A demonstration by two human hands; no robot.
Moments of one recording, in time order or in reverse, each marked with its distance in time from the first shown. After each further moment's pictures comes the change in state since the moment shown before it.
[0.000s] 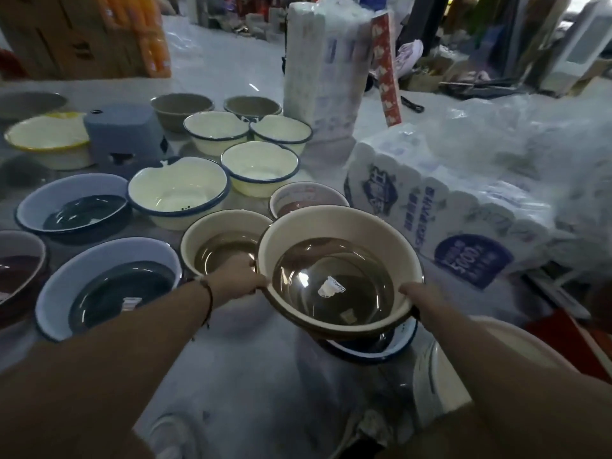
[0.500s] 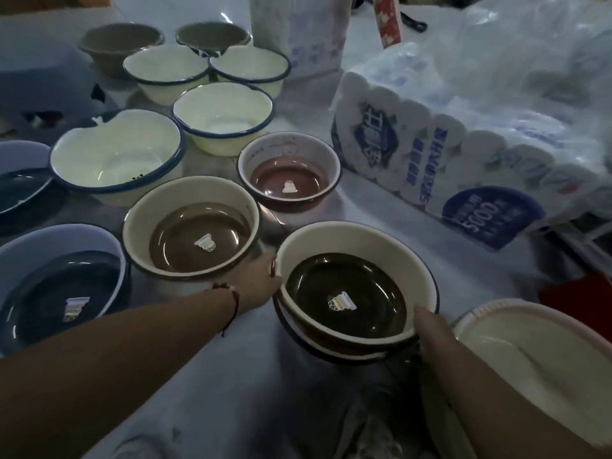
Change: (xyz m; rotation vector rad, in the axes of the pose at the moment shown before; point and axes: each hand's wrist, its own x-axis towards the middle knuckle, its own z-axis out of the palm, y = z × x) left_hand 0.140 -0.025 0.121 0.263 -0.136 0.123; right_hand 0.127 0.111 0.031 0.056 0.082 0.349
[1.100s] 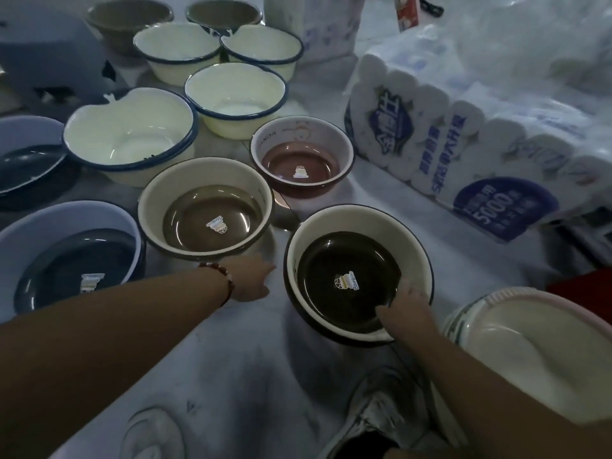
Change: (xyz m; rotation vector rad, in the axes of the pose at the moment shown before) left_hand -0.017 -0.037 -0.024 0.775 -0.298 0.126; right_hand -0.063 0.006 0.032 -0.976 0.022 -0.610
